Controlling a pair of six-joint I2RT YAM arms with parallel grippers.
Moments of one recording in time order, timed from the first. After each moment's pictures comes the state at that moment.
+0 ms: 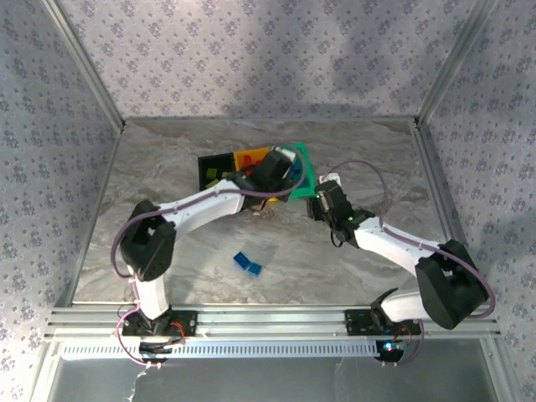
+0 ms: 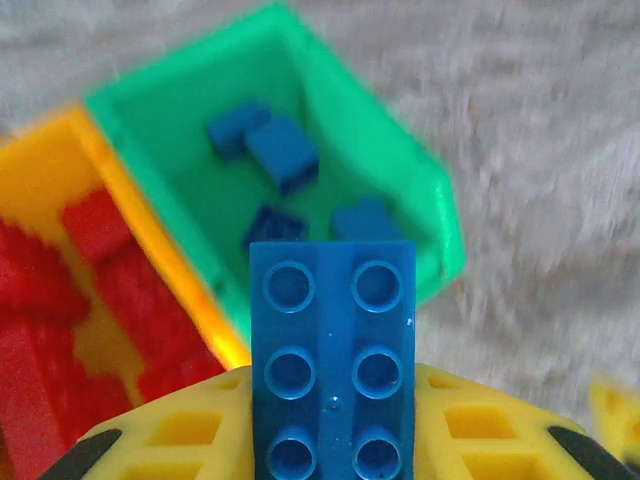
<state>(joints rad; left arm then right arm) -0.85 1.87 1.53 -0.42 -0.23 -0.30 0.56 1.33 0.69 -0.11 0.34 0.33</state>
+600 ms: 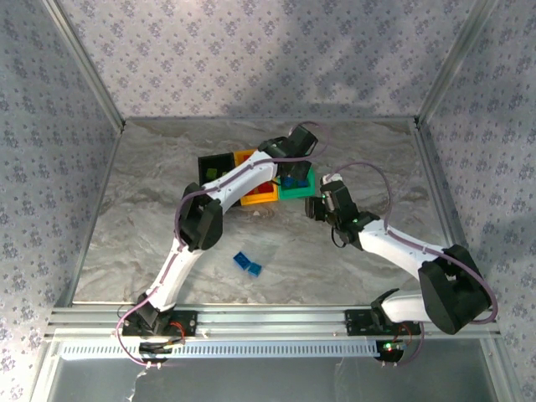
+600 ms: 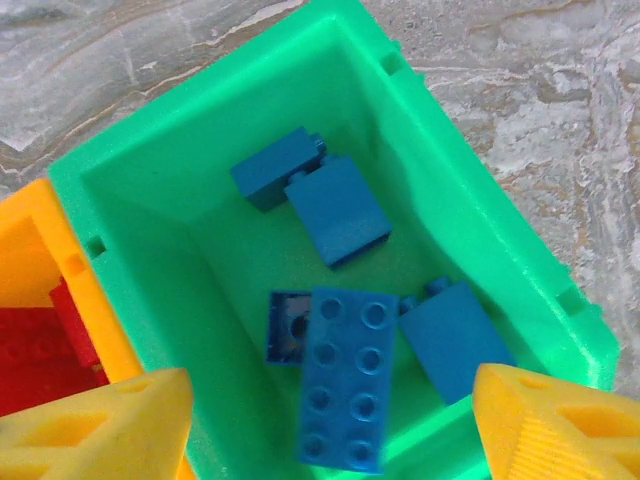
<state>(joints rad) -0.80 2.35 2.22 -0.86 -0.30 -0.30 0.54 1.31 0.67 -0.05 0.21 0.35</state>
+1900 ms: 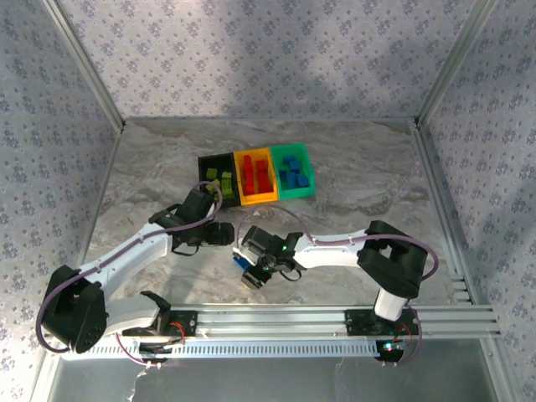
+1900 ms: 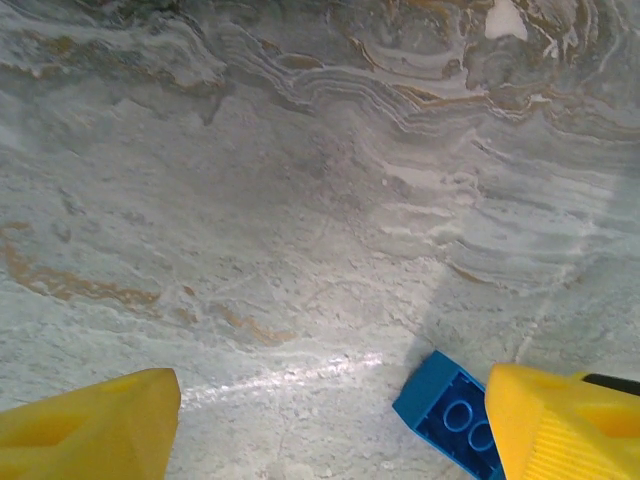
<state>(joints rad) -0.56 1.19 0.73 -0.65 0.08 -0.54 1.14 1.73 0.94 -0.29 -0.14 0.12</state>
